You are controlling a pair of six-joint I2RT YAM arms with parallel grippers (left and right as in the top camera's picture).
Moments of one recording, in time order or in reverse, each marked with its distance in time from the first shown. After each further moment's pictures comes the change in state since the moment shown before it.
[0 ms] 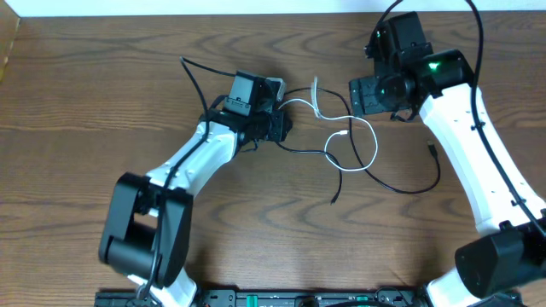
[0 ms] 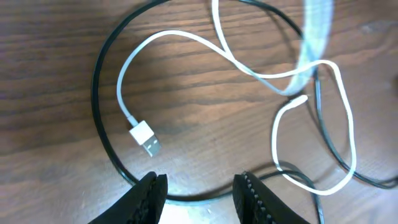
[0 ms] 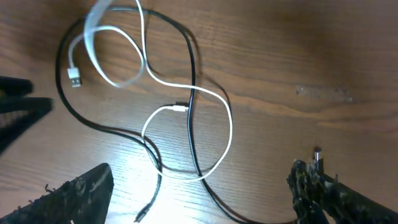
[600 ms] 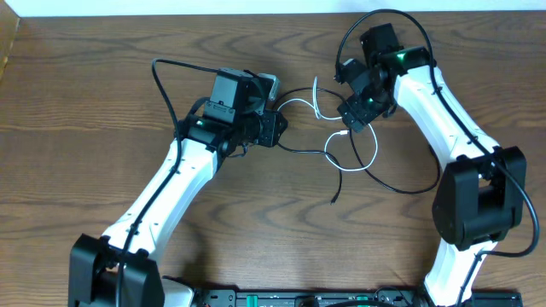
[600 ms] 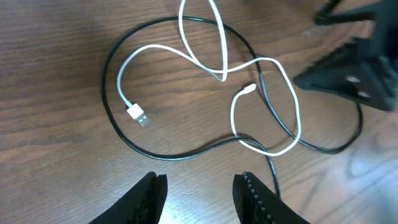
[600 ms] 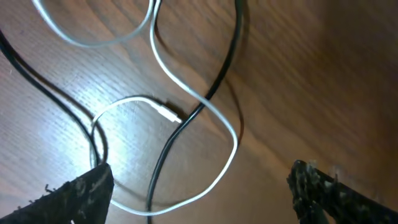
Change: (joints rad) left arm 0.000 -0.252 0.000 -0.187 0.012 0.048; right arm -0.048 0.262 -0.017 0.111 -0.125 -0.554
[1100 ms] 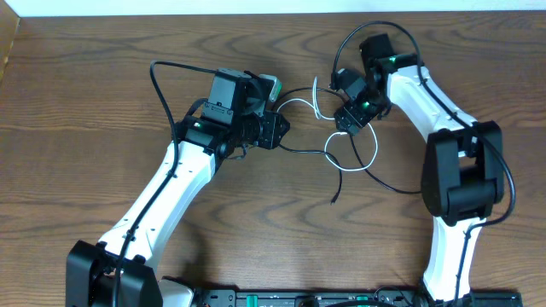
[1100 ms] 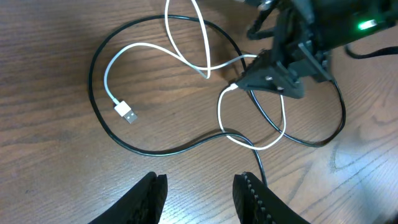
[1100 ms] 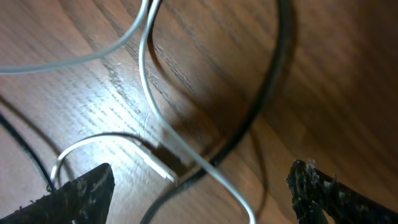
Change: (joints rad) left arm 0.000 -0.021 0.000 -0.019 0.037 0.001; right arm -0.032 0.179 0.000 0.101 -0.126 -0.087
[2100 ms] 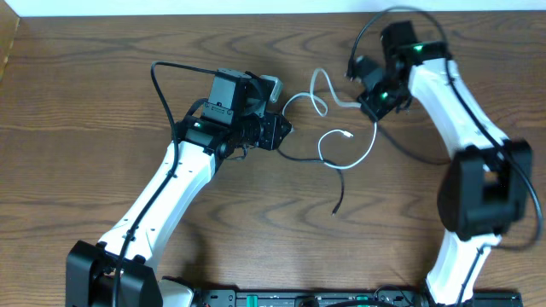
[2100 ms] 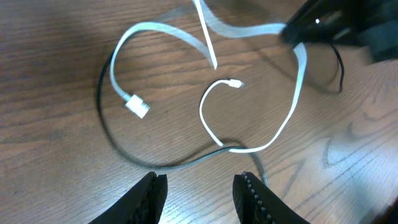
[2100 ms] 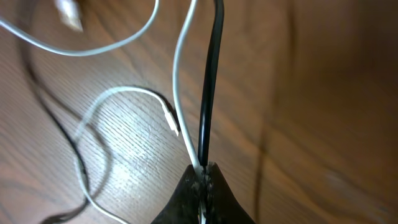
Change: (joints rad) left arm 0.000 0.000 0.000 -0.003 0.027 0.000; right arm -0.053 -0.175 0.055 -0.154 0.003 0.041
